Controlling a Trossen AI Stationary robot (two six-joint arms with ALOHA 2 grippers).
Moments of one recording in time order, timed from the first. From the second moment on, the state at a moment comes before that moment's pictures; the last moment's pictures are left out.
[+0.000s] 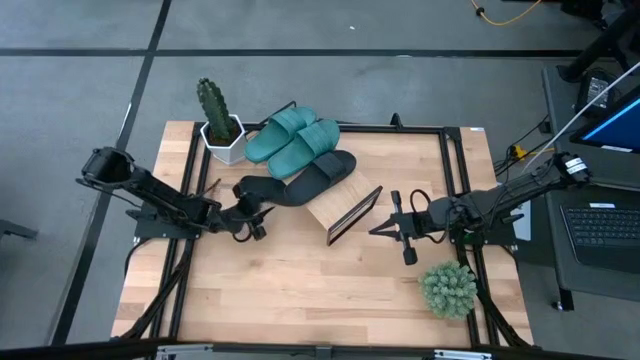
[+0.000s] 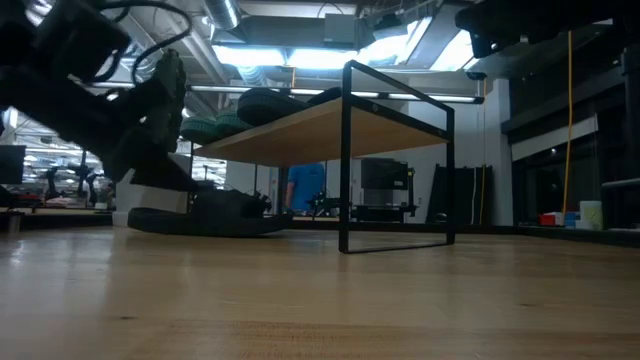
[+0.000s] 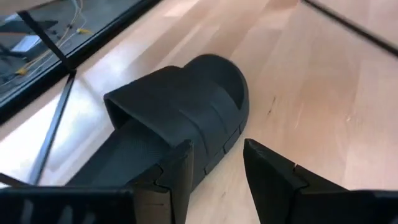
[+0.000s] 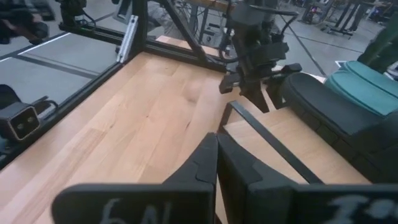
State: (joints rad) left arm -0.25 1.22 0.20 0.36 -0.76 -0.30; right arm 0.33 0.97 0.52 0.20 0.18 -0.13
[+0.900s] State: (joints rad) left arm 0.00 1.21 0.01 0.77 -0.52 -0.21; right arm 0.36 0.97 0.52 0.24 0.18 -0.13
